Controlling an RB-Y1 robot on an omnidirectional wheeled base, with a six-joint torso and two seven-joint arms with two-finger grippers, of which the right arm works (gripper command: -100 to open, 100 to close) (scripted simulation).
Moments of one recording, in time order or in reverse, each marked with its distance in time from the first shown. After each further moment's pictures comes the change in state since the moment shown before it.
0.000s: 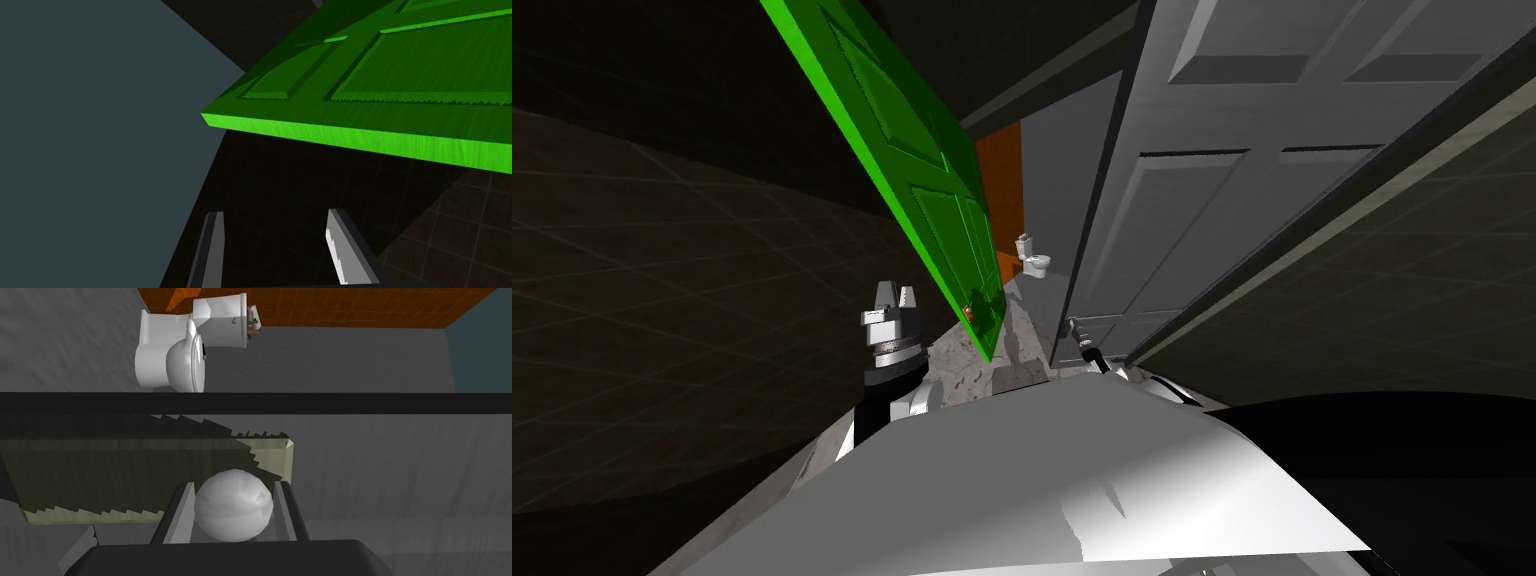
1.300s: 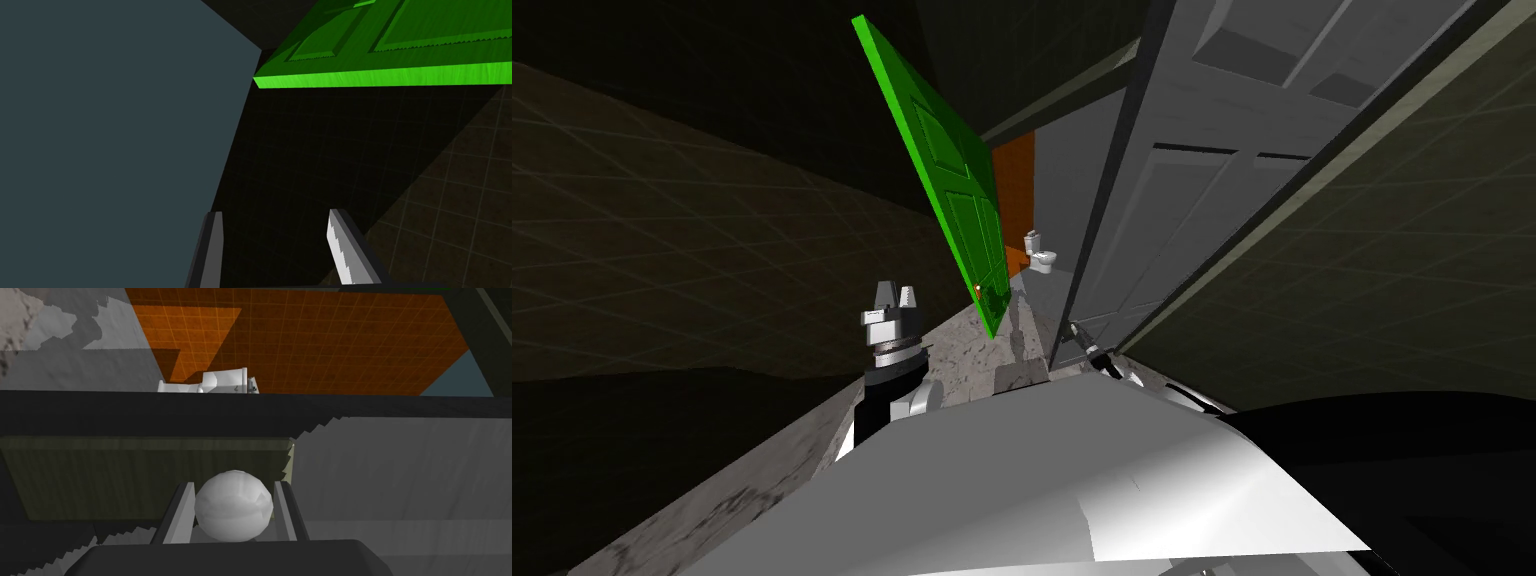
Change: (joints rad) arm 0.081 -0.101 0.134 -0.057 0.040 -0.096 -0.114
